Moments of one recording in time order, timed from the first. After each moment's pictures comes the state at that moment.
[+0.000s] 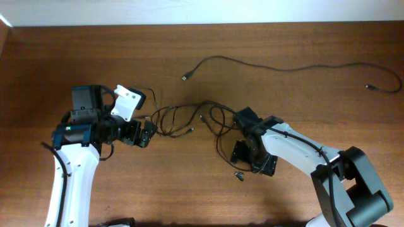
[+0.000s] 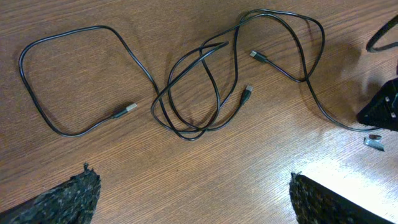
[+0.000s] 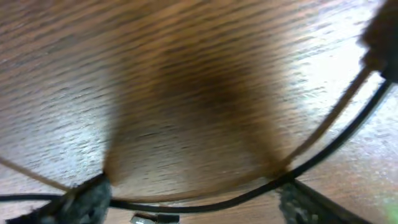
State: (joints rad) left arm 0.12 1.27 1.04 -0.90 0.42 0.45; right arm 0.53 1.74 0.93 -0.83 -0.13 0.90
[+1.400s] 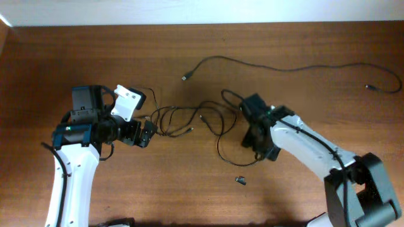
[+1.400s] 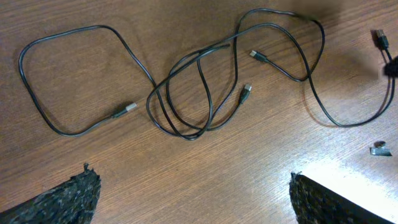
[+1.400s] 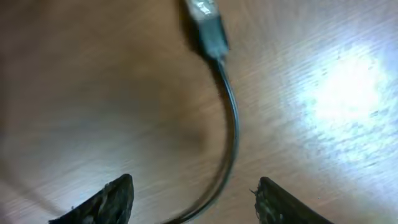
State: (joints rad) left arm 0.12 1.26 1.04 -0.90 0.42 0.45; right arm 0.47 1.69 1.01 -0.86 0.05 0.99
